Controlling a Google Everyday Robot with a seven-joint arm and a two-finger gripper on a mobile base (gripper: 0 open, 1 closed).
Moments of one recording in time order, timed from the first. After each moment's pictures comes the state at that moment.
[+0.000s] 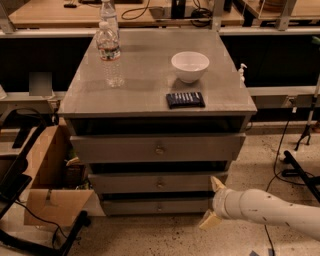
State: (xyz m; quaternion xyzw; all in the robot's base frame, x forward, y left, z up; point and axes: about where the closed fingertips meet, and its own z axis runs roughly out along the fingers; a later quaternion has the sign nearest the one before) arm 0.512 -0.185 0.470 -0.55 0.76 0.02 0.33
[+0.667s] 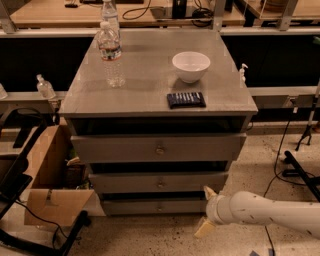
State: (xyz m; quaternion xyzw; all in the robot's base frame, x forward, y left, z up) arm 0.502 -0.173 0.412 -0.56 0.77 0.06 0.29
